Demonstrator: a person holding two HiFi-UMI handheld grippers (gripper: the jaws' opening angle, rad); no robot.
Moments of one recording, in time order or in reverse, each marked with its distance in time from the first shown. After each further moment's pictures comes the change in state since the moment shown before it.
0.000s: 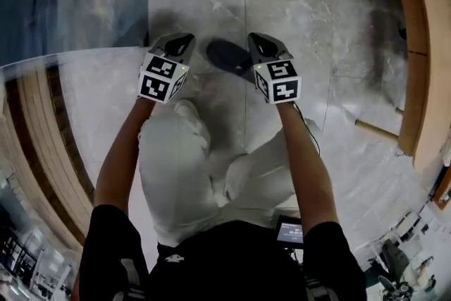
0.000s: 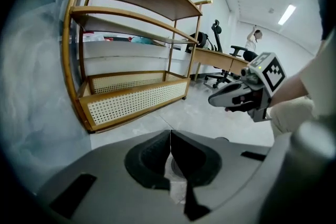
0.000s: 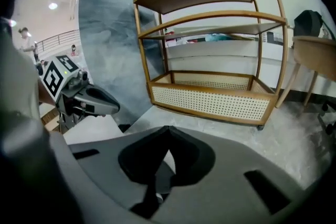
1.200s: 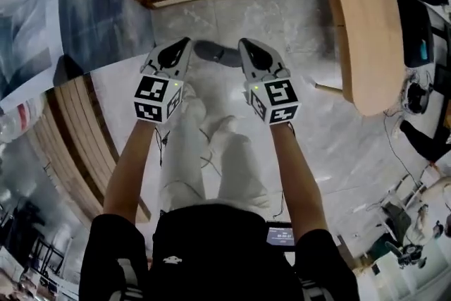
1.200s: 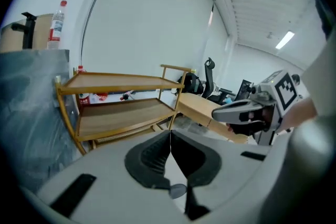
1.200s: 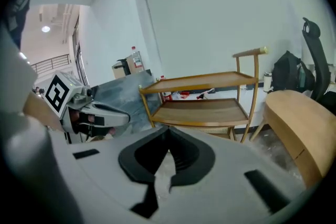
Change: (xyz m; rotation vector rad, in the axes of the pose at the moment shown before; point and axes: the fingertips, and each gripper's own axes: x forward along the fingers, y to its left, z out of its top) left arm -0.252 -0.107 0.370 -0.073 -0.147 -0.031; right arm -0.316 0.015 0.335 0.144 -0.167 -0.044
